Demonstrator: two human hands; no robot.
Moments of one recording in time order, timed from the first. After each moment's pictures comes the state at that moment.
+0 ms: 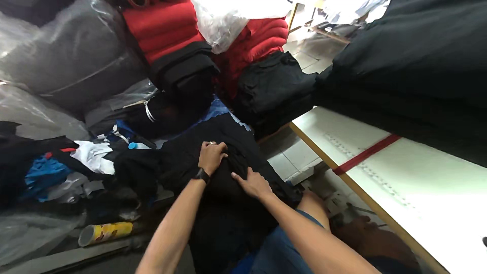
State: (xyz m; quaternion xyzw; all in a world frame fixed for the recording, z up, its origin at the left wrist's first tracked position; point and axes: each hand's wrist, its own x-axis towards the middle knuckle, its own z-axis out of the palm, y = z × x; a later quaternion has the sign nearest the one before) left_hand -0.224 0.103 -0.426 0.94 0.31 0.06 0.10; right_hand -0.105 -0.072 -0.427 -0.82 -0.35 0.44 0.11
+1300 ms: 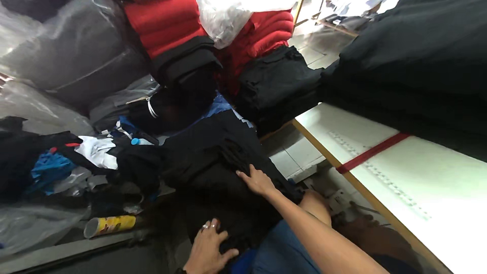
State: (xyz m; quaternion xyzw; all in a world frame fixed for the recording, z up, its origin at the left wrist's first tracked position) left_hand -0.385 -0.114 -0.462 0.90 0.34 -0.16 0.23; right_hand -0.092 -0.075 -0.437 -0.79 -0.38 0.47 0.12
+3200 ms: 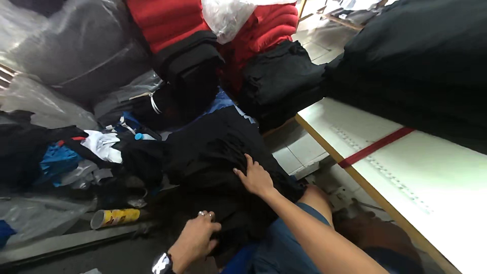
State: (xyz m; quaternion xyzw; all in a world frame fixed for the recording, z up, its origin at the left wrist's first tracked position) left_hand -0.384 -0.076 -0.385 0.89 0.28 -0.27 0.25; right_hand -0.119 -0.077 -0.430 -0.82 -0.43 0.37 0.11
